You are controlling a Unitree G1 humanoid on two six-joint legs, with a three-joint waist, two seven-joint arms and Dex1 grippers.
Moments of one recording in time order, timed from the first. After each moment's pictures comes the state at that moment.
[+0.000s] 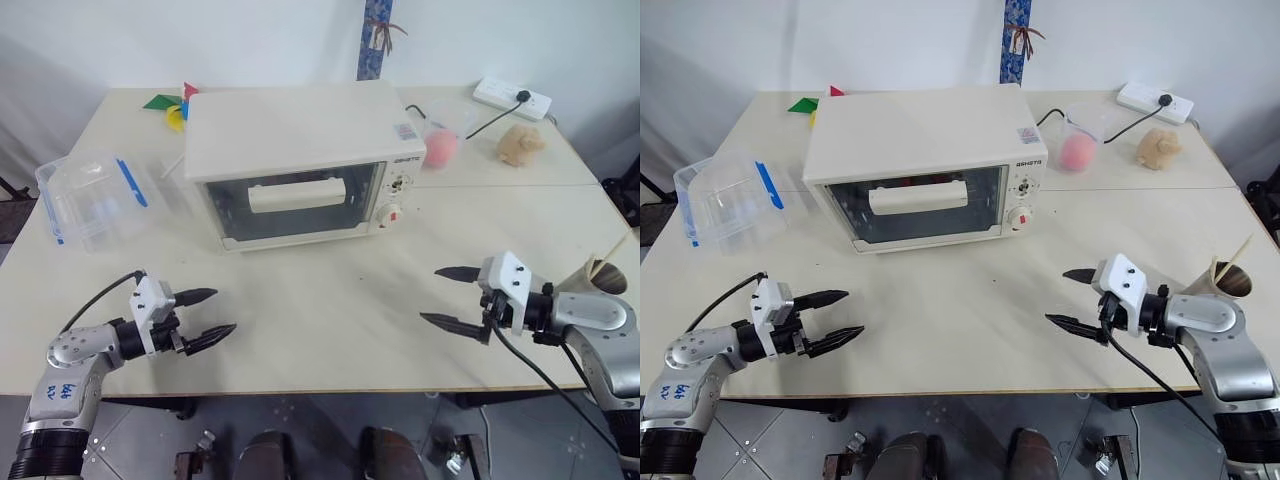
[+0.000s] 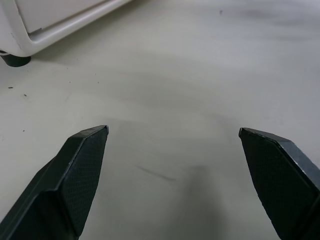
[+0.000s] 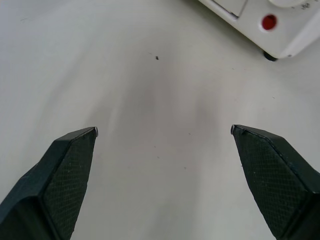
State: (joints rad) left arm -0.07 0.68 0.22 0.07 -0.44 0.15 -1.05; right arm -0.17 -0.80 -0.09 -0.16 0.32 0.26 1.07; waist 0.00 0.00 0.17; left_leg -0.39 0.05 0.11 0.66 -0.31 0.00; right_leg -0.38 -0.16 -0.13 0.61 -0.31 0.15
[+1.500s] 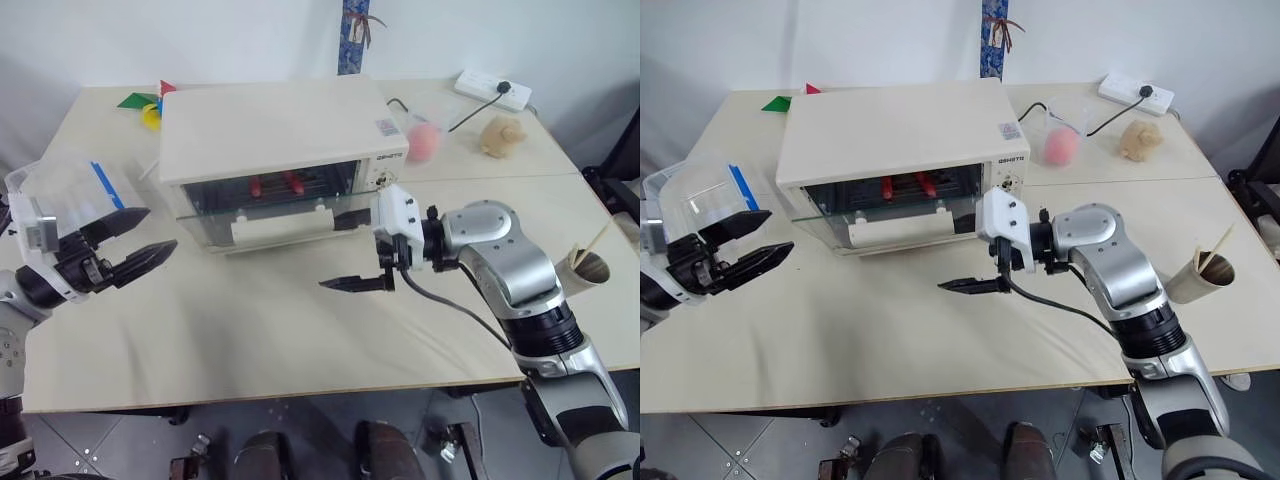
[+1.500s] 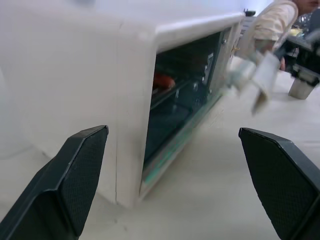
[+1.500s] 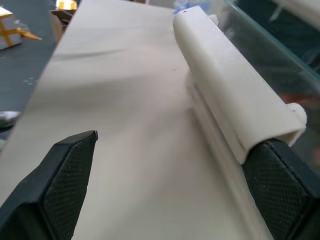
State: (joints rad) left arm -0.23 0.84 0.54 -0.01 -0.74 0.46 -1.02; right arm -0.75 -0.54 0.25 -0.13 0.32 0.38 1.21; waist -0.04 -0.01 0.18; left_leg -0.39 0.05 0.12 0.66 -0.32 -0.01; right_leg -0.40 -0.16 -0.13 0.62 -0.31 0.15
